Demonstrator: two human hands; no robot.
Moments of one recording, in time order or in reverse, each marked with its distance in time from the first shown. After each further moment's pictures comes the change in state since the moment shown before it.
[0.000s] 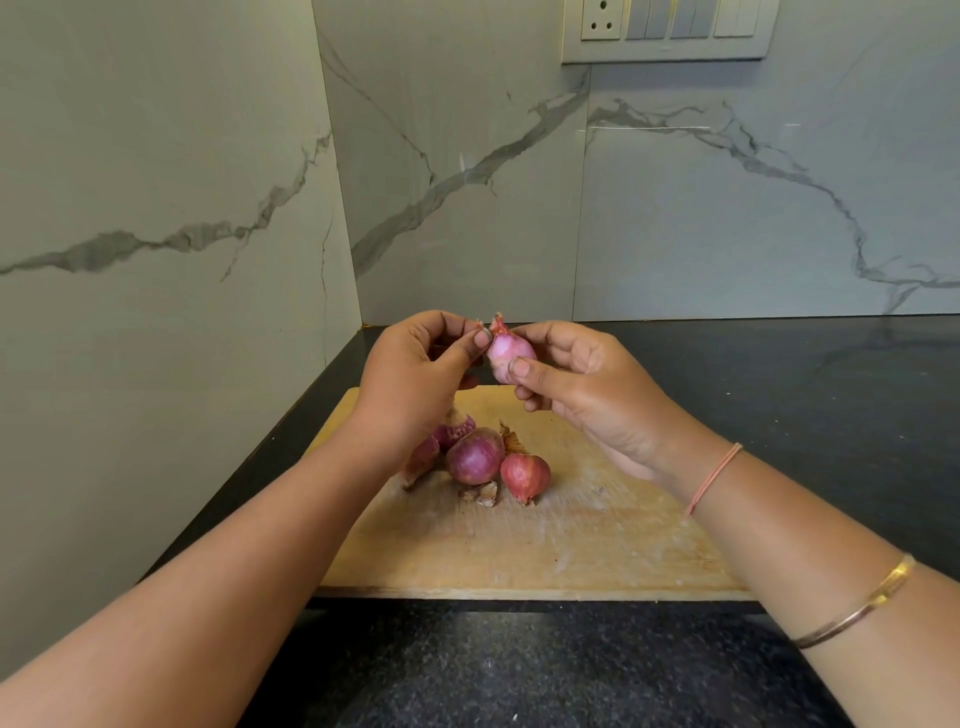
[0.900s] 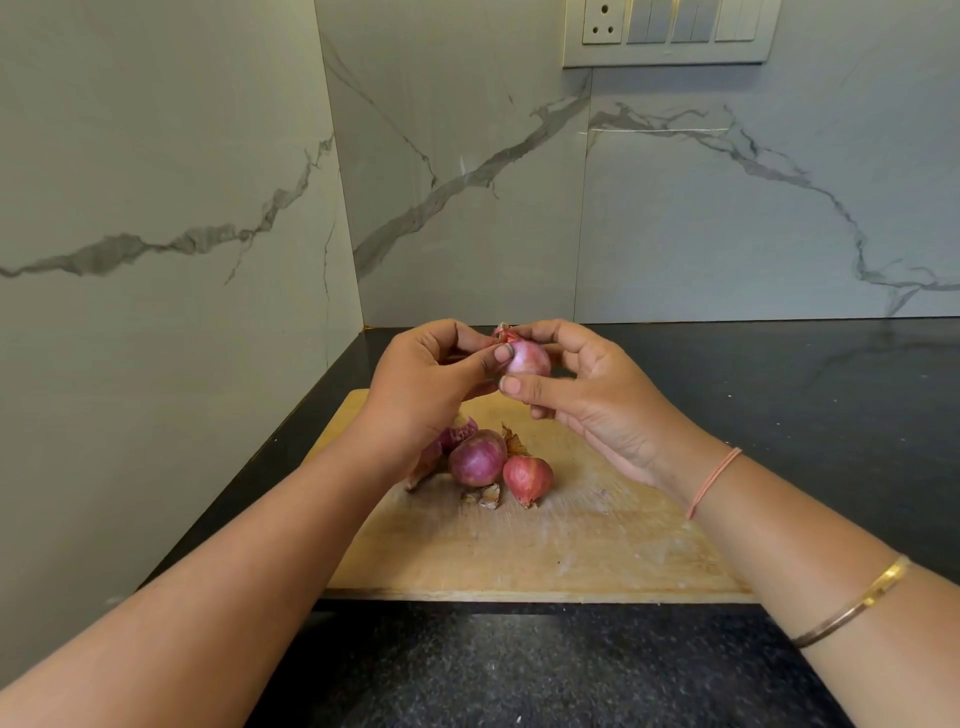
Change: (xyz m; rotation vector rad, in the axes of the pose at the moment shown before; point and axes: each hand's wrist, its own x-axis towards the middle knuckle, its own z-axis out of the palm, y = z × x) left_hand -0.003 0.002 0.002 -0.212 -0.108 -0.105; right_hand -0.001 0.001 -0.001 0.065 0.023 0.053
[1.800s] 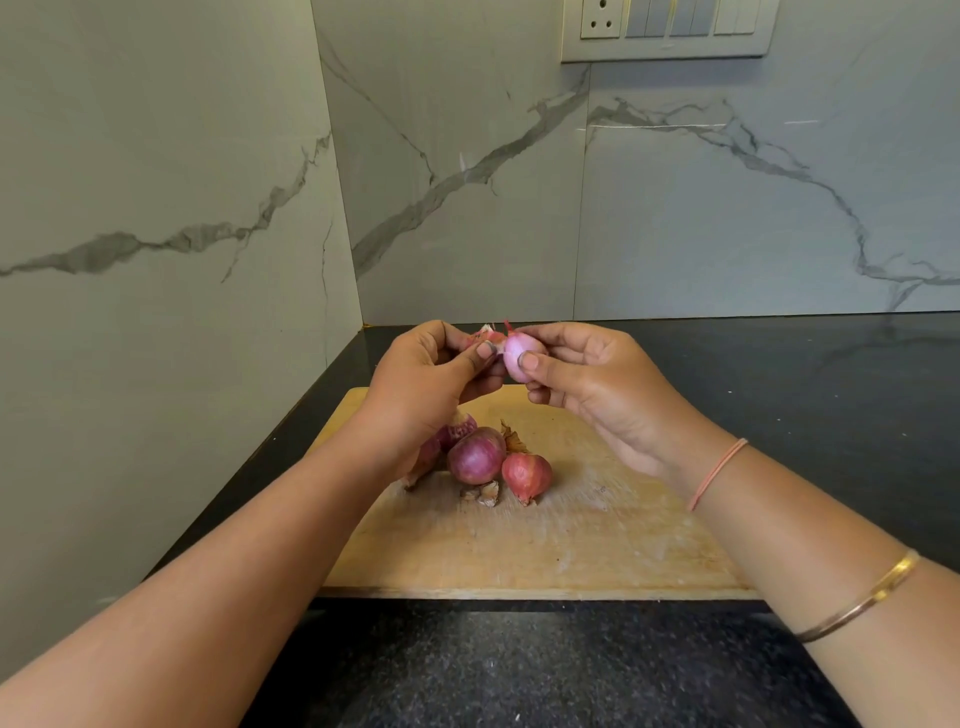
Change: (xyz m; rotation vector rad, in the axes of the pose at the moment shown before) left_hand 0.000 0.002 0.003 -0.090 0.042 -0.100; right_hand 0.003 -0.002 -0.002 0.025 0.060 0.025
